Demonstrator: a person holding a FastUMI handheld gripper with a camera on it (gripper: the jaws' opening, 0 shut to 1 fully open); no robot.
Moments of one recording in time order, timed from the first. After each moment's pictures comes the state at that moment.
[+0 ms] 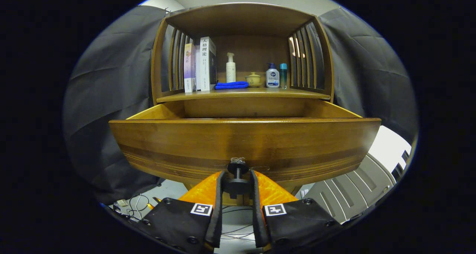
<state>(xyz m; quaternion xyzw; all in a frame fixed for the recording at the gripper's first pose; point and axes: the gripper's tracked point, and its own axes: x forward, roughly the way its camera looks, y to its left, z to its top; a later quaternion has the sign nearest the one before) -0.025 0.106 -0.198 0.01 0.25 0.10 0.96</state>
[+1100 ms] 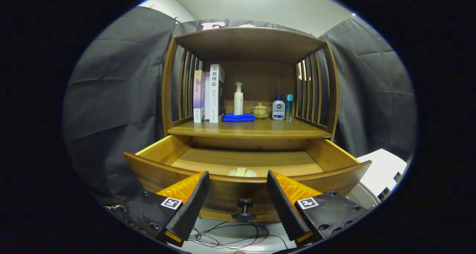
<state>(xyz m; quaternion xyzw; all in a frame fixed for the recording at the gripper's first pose) 0.006 0.120 -0.106 0.00 0.17 0.11 0.98</state>
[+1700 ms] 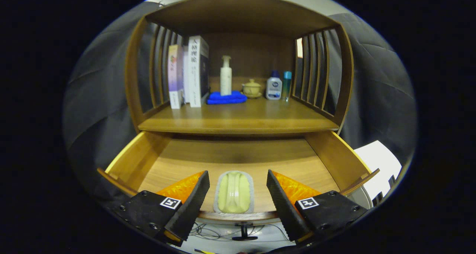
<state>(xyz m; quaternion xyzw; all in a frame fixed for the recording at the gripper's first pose) 0.079 0.119 -0.139 -0.02 0.33 0.05 0.94</state>
